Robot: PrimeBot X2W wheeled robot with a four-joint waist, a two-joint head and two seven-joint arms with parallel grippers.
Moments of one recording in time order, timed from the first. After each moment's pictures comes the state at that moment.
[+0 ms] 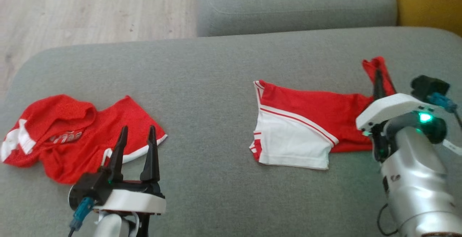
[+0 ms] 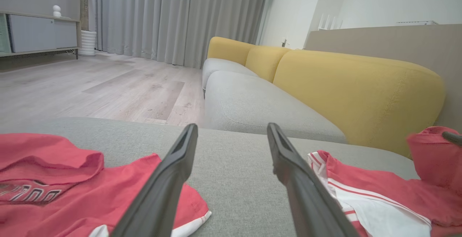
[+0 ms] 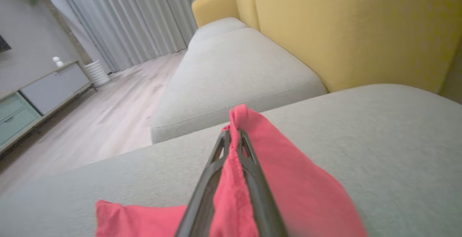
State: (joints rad) left arm -0.10 0.05 -0.14 0.28 -0.28 -0.13 -0.25; right arm -0.65 -0.07 -0.17 1.03 0.16 0.12 -0.20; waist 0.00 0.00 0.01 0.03
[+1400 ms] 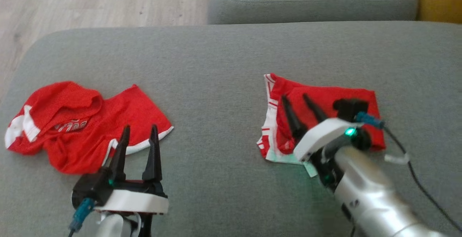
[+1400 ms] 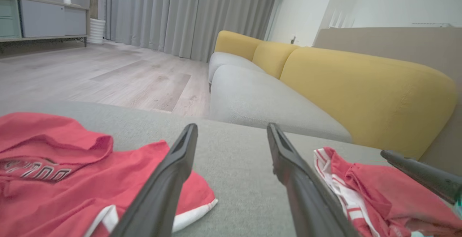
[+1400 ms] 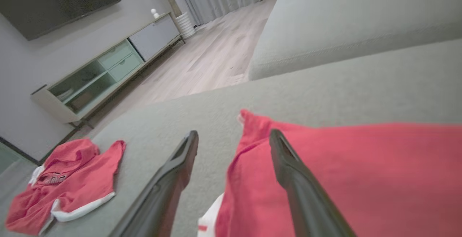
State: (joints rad) left arm -0.08 0.05 -0.16 0.27 -0.32 -0.12 -0.25; right arm -0.57 -0.06 0.62 0.91 0.76 0.12 -0.24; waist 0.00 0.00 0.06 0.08
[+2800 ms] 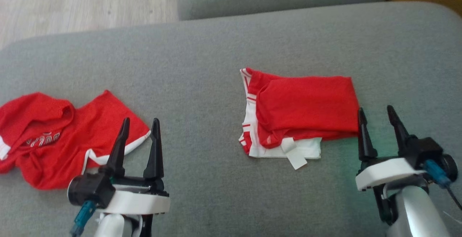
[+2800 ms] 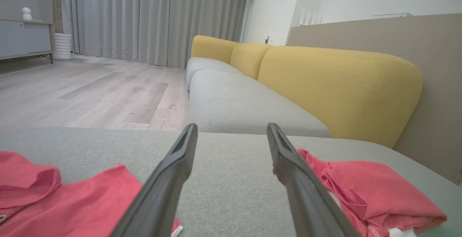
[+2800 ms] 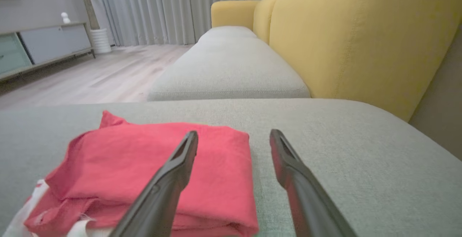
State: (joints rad) left arm -0.05 0.05 -0.16 0.14 -0.25 -0.11 -0.25; right arm -0.14 -0.06 -0.04 0.36 0.06 0.12 -0.25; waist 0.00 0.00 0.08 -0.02
